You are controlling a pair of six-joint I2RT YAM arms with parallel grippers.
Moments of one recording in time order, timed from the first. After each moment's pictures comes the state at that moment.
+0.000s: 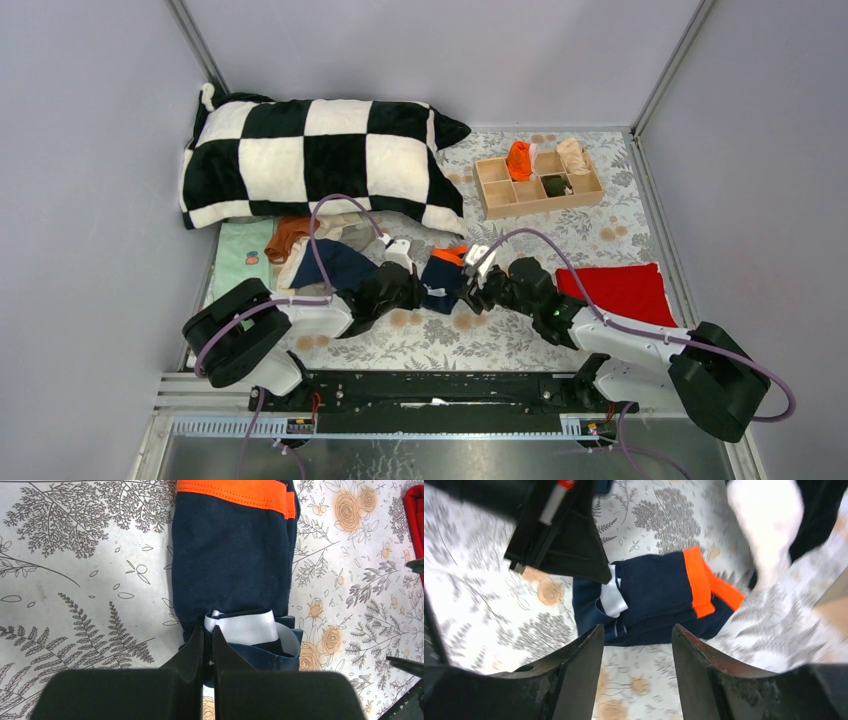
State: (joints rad) left arm -0.85 1.47 0.42 0.44 -0.16 -0.64; right arm 0.81 1.12 0.37 0.37 -0.15 -0.05
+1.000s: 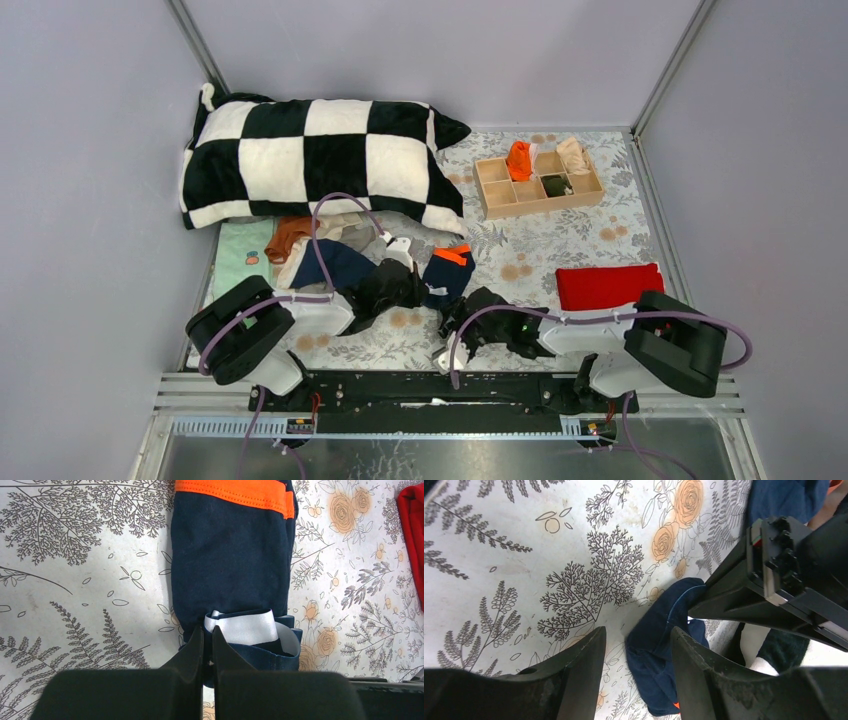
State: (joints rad) left arm -0.83 1.50 0.44 0.45 -0.12 -0.64; right arm 1.08 1.35 0.40 0.21 -0.16 -1.39
